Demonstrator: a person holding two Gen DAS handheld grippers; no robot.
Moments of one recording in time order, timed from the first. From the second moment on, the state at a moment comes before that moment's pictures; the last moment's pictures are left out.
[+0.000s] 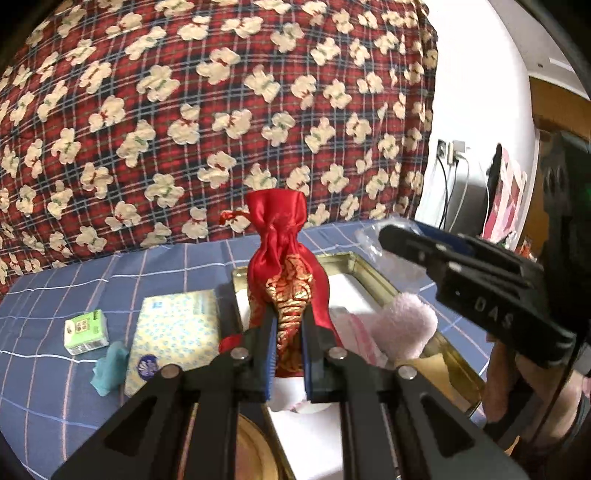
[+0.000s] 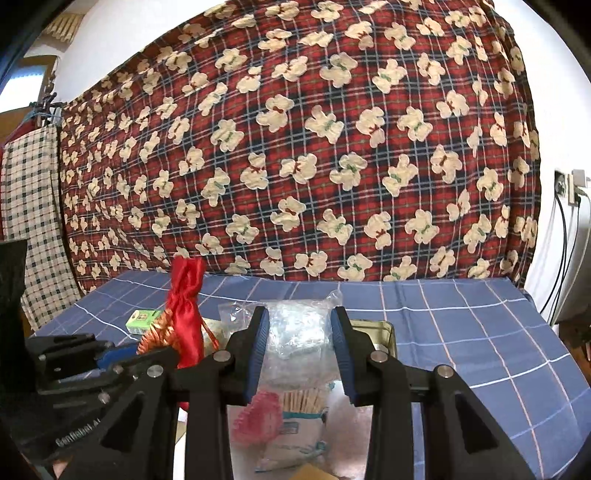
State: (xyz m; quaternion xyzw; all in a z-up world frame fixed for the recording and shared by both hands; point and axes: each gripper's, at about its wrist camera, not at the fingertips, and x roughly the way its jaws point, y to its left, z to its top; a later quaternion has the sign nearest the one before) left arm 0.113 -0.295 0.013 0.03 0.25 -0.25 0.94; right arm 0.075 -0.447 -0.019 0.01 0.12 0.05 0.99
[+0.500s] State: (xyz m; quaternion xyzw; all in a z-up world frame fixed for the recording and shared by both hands) left arm 0.153 -0.340 0.000 0.01 0.33 -0.29 0.90; right arm 0.103 -0.472 -0.030 0.02 0.16 0.03 0.99
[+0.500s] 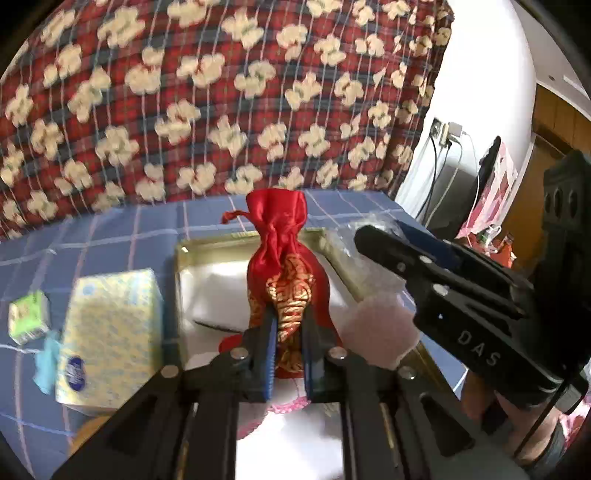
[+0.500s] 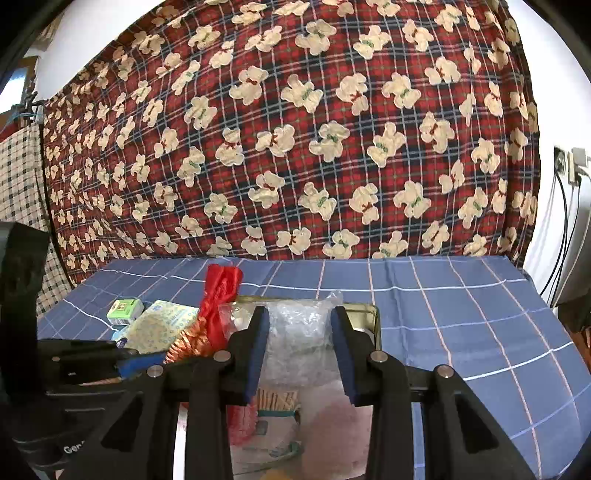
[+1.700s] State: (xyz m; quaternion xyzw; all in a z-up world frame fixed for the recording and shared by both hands) left arm 0.099 -0.251 0.020 -0.01 0.25 -0.24 0.94; right arm 0.047 -0.443 -0.037 0.04 0.12 0.06 0.99
